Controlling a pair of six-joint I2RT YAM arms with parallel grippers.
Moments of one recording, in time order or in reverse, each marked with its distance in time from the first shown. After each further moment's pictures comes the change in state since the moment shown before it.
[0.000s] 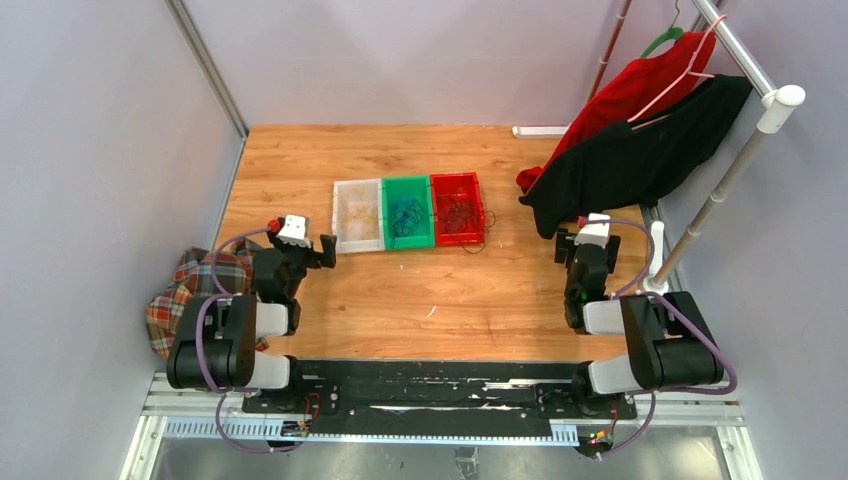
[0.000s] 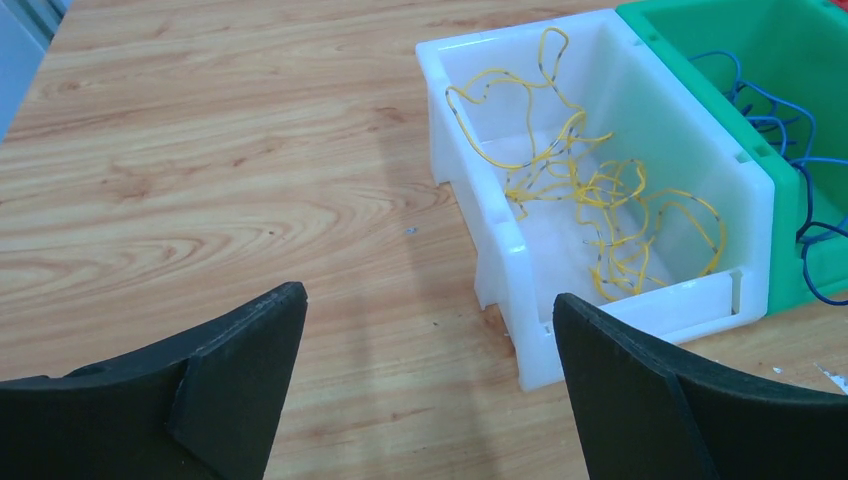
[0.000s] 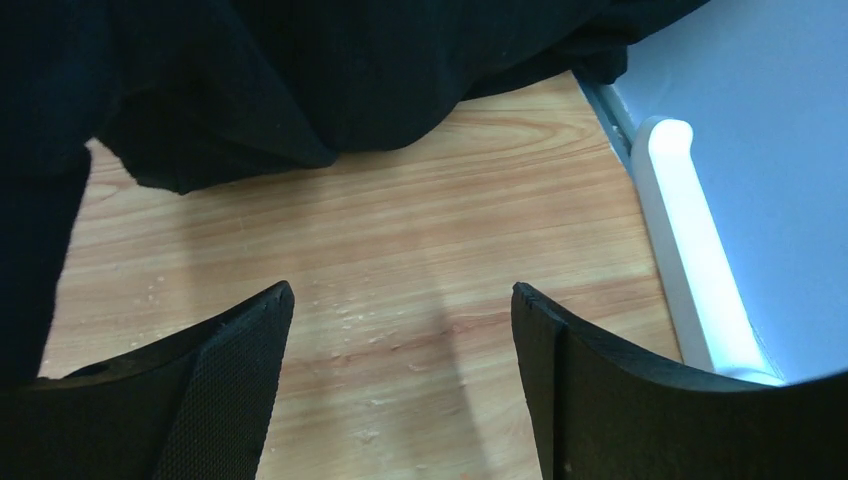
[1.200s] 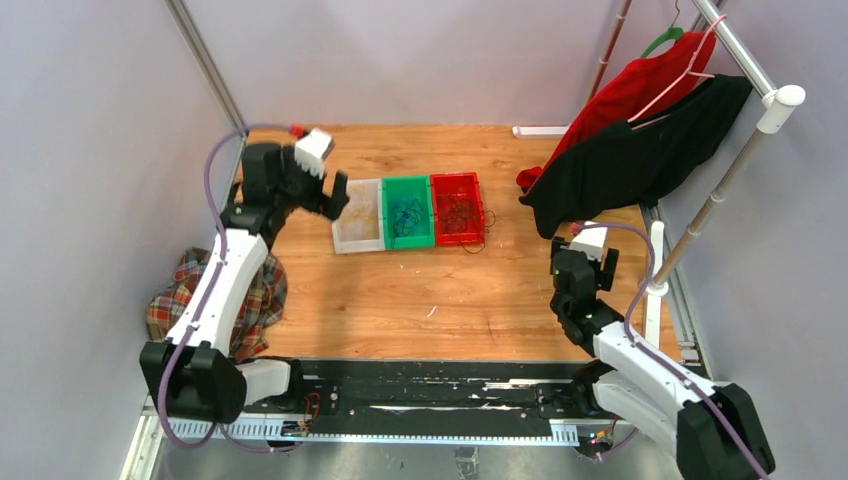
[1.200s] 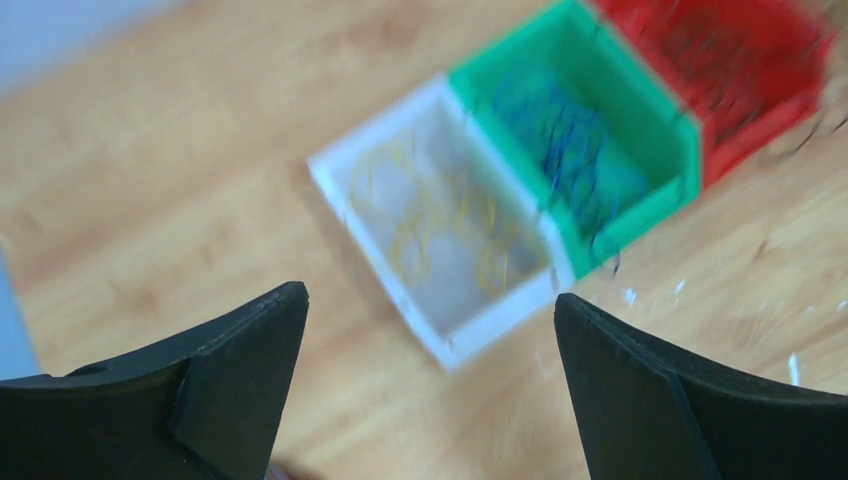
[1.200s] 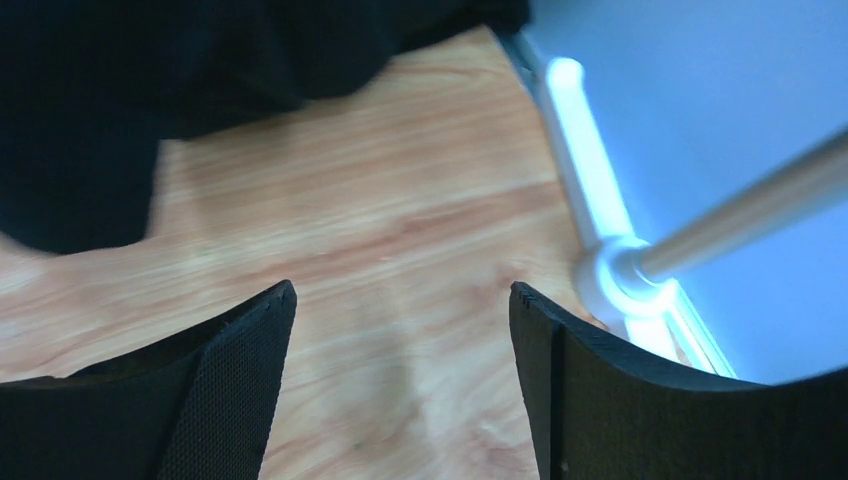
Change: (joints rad) left arm -0.173 -0.123 1.101 -1.579 0.121 0.237; right arm 0.358 -0.545 0.096 -0.792 0.439 0.167
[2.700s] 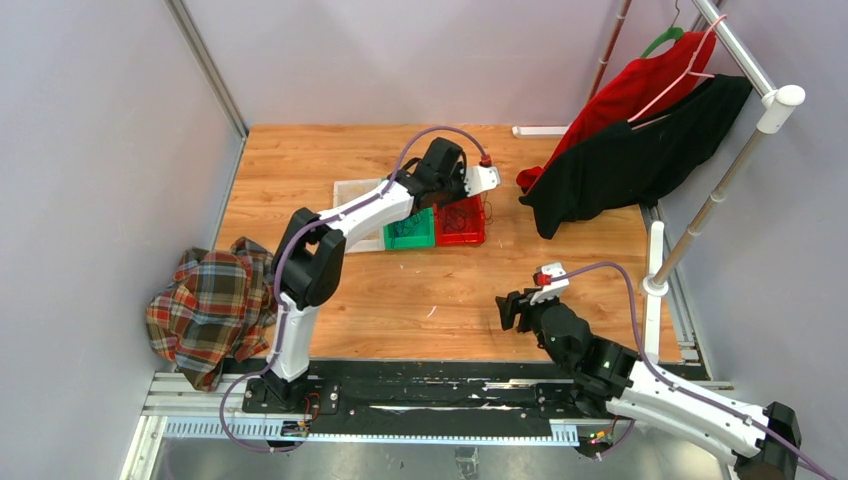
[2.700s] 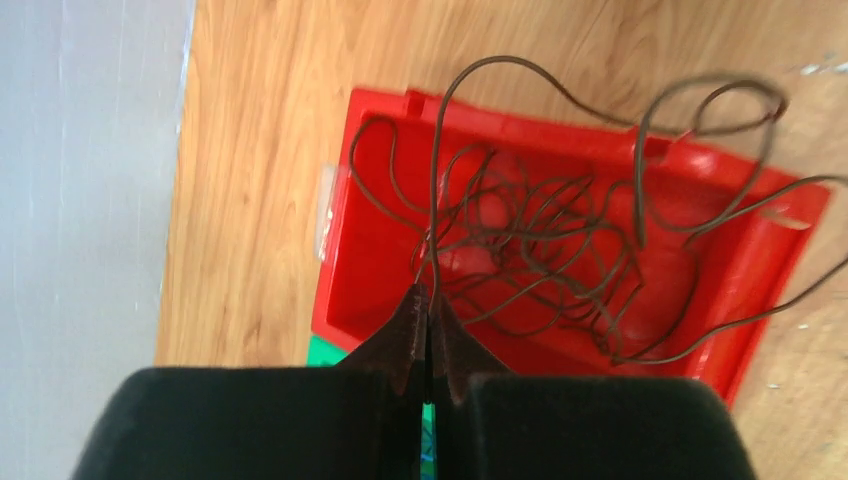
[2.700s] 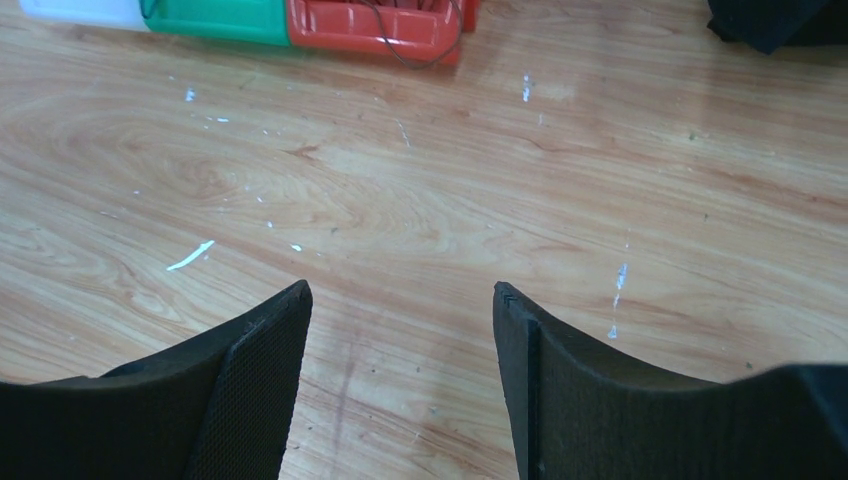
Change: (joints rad) left arm -0.560 0.827 0.470 0.139 -0.291 0.449; right arm 0.558 -0.464 -0.116 -0.298 -0.274 0.273
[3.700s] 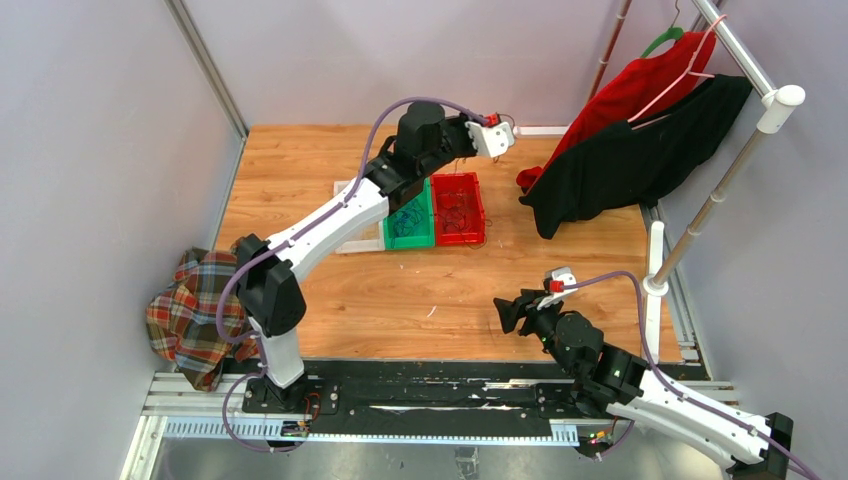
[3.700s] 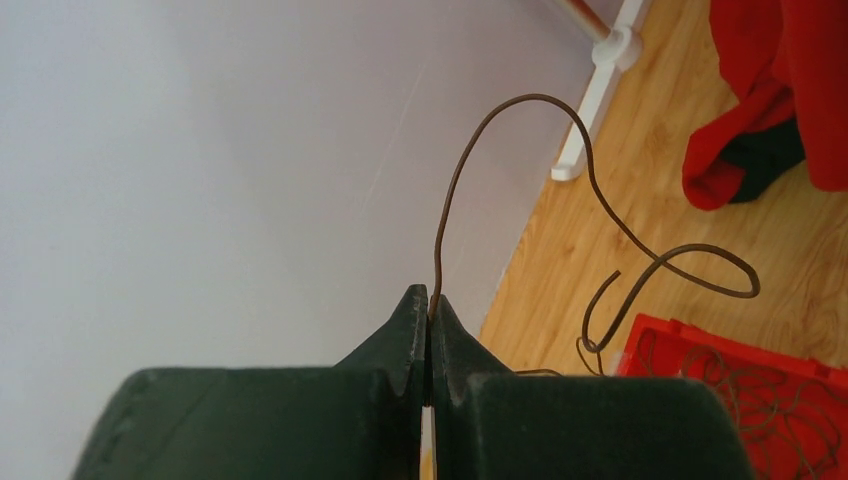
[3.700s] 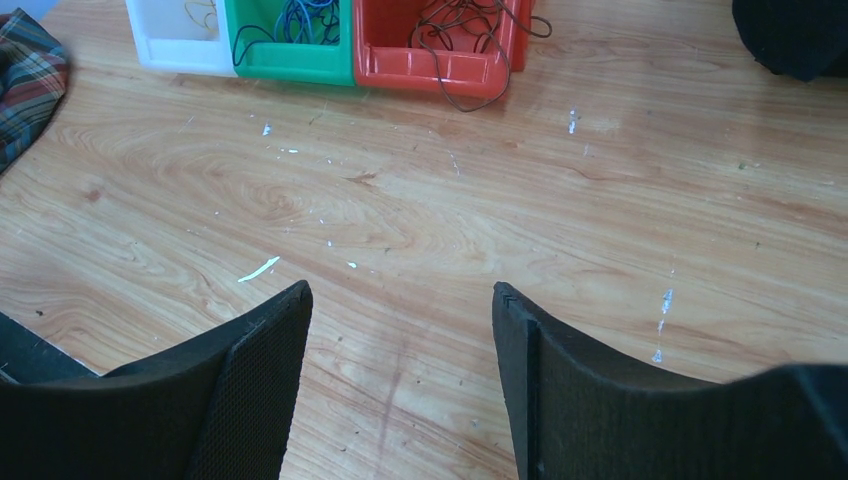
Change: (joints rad) left arm -0.051 -0.260 0.031 0.315 -0.023 0.142; right arm 0.021 -0.153 -0.039 -0.001 -0.038 0.010
